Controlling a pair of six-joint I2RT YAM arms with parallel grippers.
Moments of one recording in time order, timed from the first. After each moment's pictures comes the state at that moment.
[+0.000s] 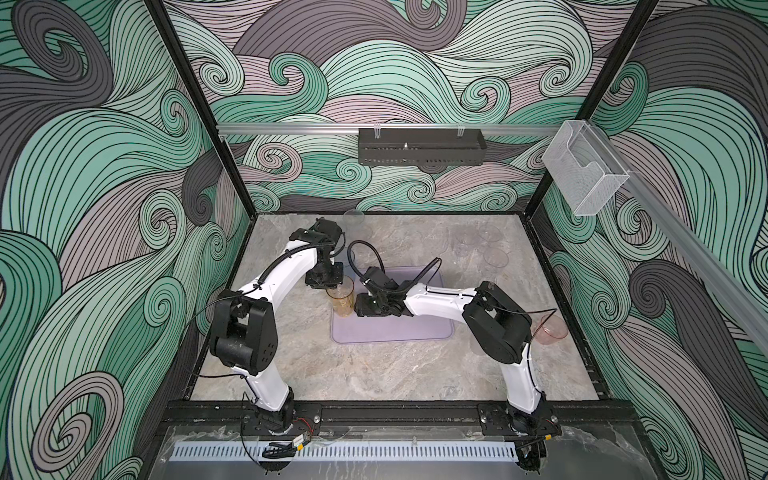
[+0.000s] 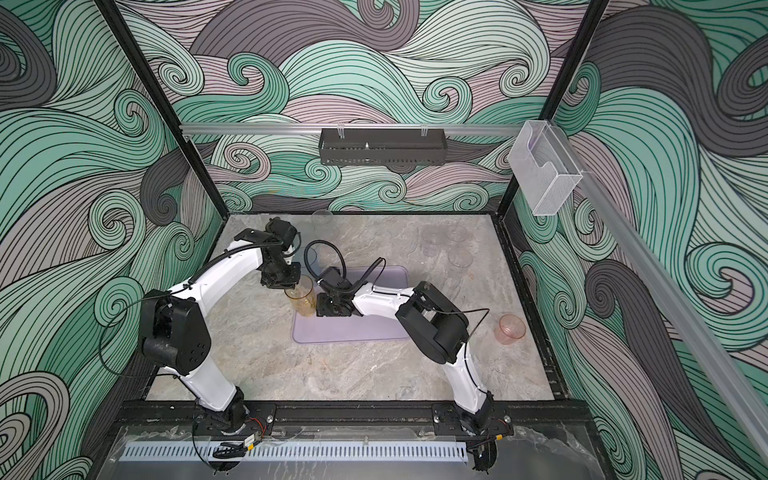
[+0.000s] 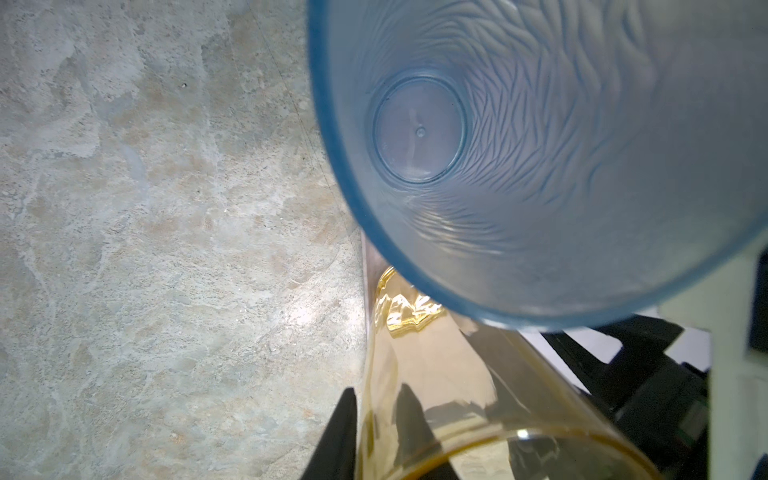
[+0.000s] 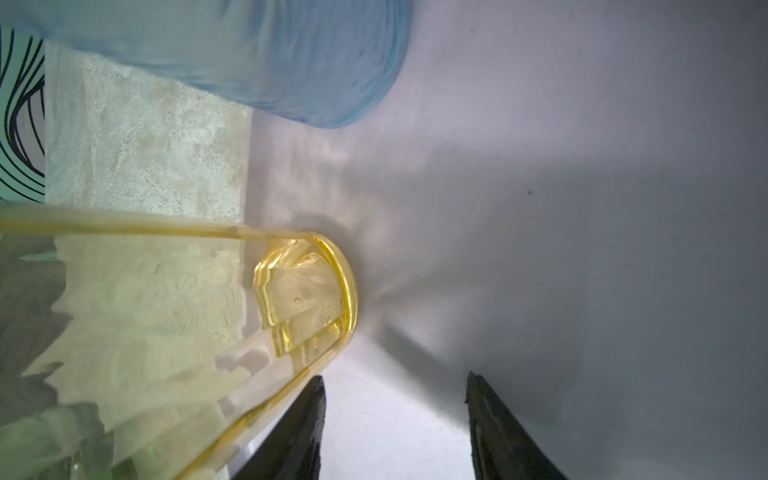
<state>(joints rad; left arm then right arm) -0.29 1.69 1.42 -1.13 -0.01 -0.32 0.92 2.08 1.38 -0.25 -0.09 0.76</state>
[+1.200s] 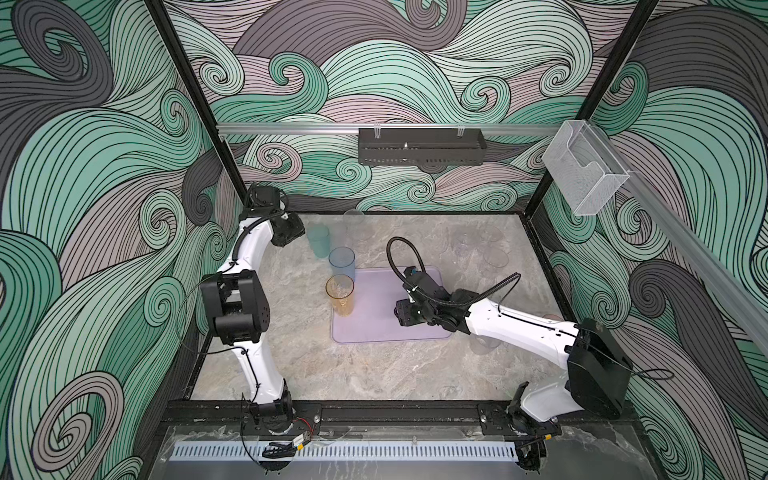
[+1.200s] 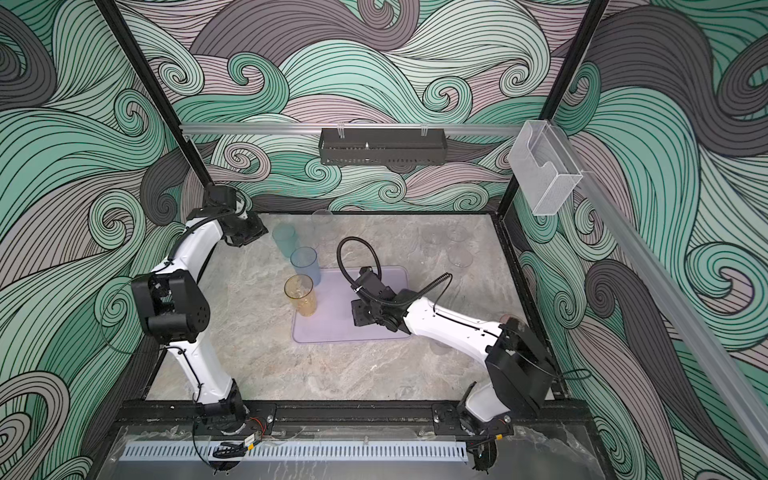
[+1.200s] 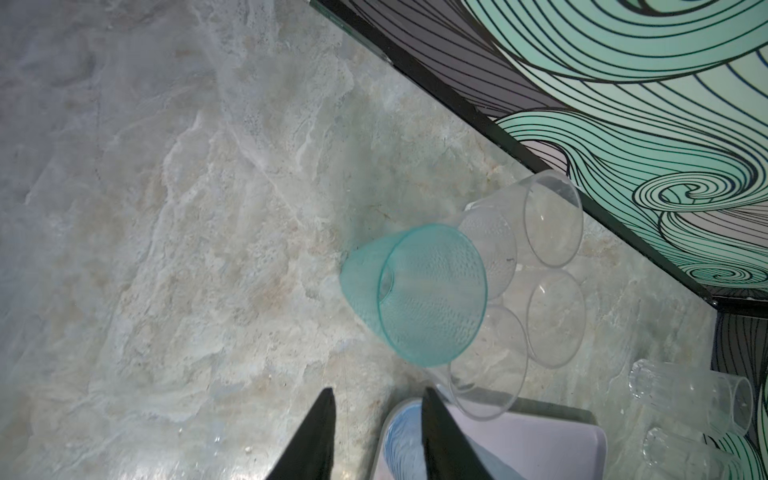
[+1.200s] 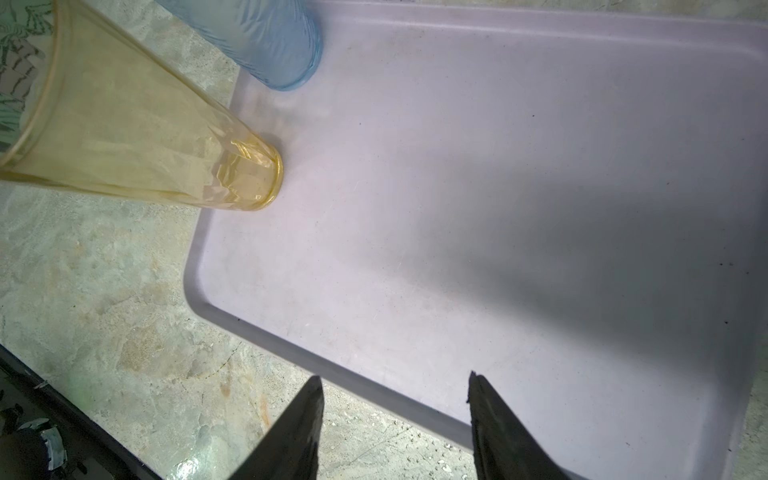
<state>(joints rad) 0.11 1.95 1.77 -0.80 0.23 -0.41 0.89 1.50 1.00 -0.46 0.08 0.56</state>
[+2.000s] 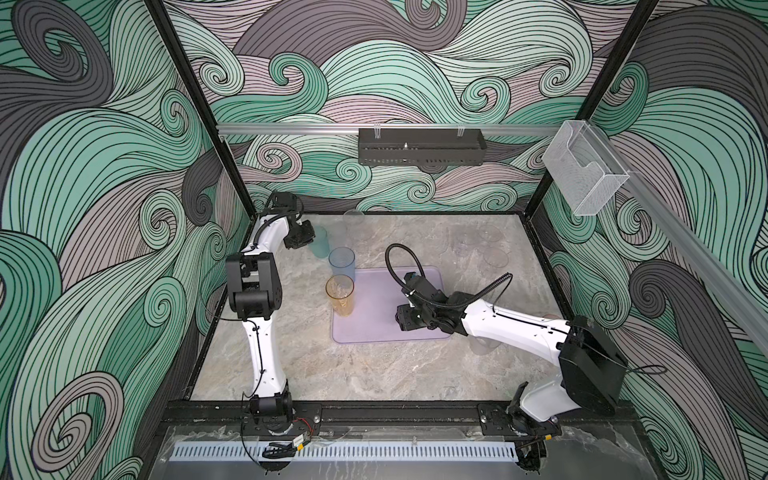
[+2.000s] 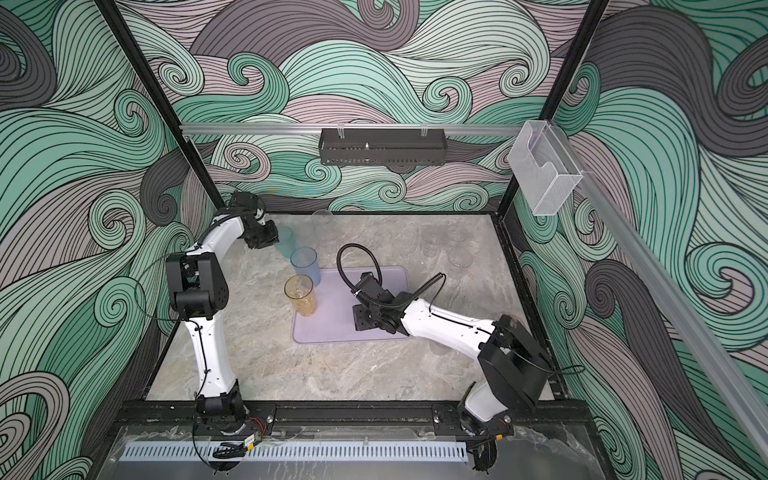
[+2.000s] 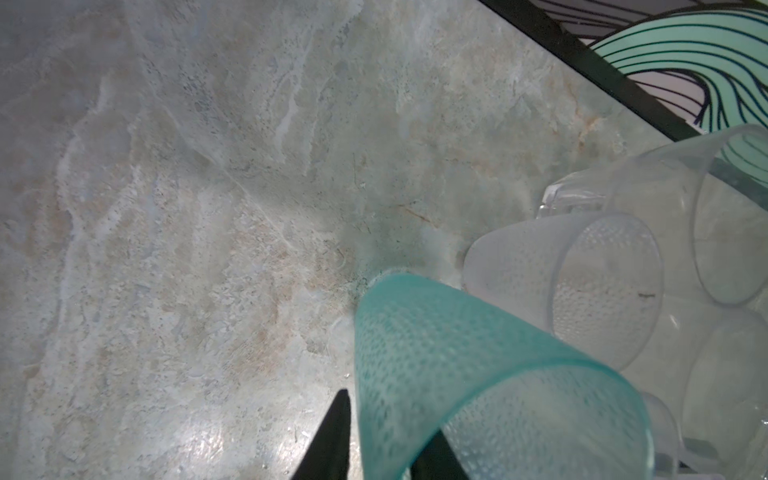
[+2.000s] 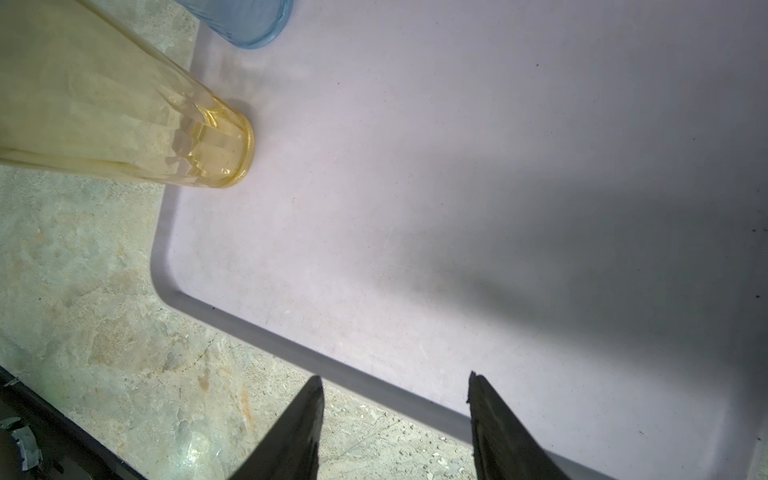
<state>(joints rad) 0.06 2.20 1.91 -0.84 0.16 -0.33 0.89 1.53 0.97 -0.46 0.06 0.58</state>
